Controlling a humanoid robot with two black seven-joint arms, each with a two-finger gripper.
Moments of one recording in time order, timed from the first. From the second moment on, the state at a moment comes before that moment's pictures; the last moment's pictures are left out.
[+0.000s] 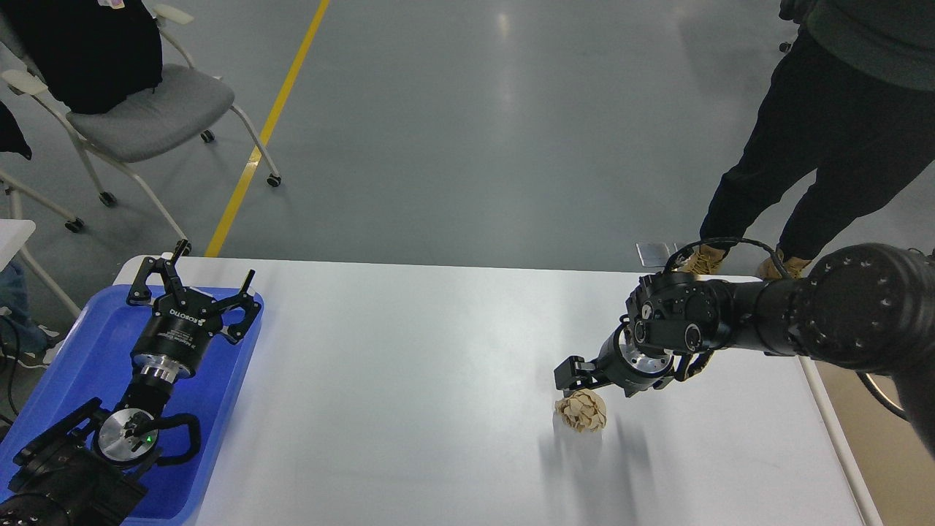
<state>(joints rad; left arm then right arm) -0.47 0.33 -0.95 -0.46 -0.12 -0.78 -0.37 1.42 0.00 -1.05 0.82 -0.18 0.37 0.00</state>
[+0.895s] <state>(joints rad) -0.47 0.33 -0.95 -0.46 -0.12 -0.78 -0.37 1.33 0.00 -1.01 0.77 -0.21 0.34 0.00</state>
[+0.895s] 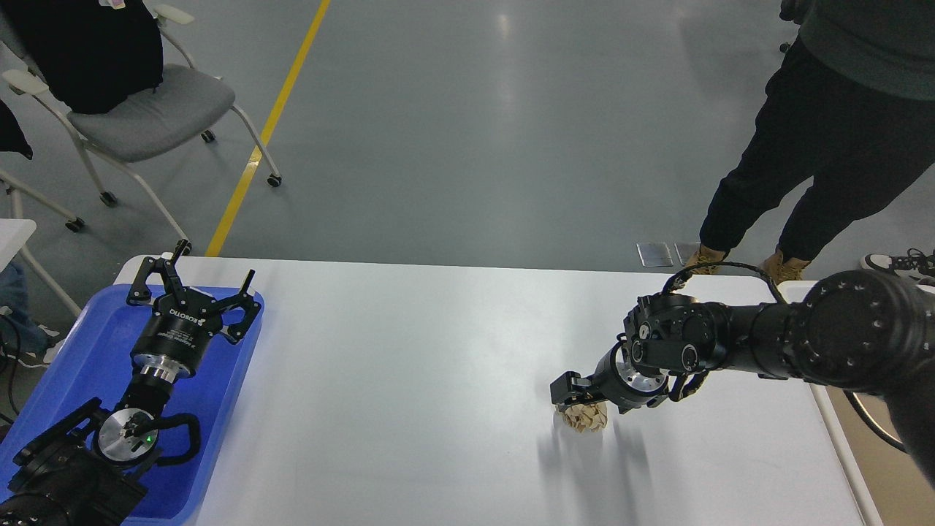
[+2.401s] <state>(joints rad) -0.47 0.33 -0.95 -0.46 -0.12 -0.78 -0.37 1.34 0.00 -0.98 0.79 -0.24 0.27 0.01</state>
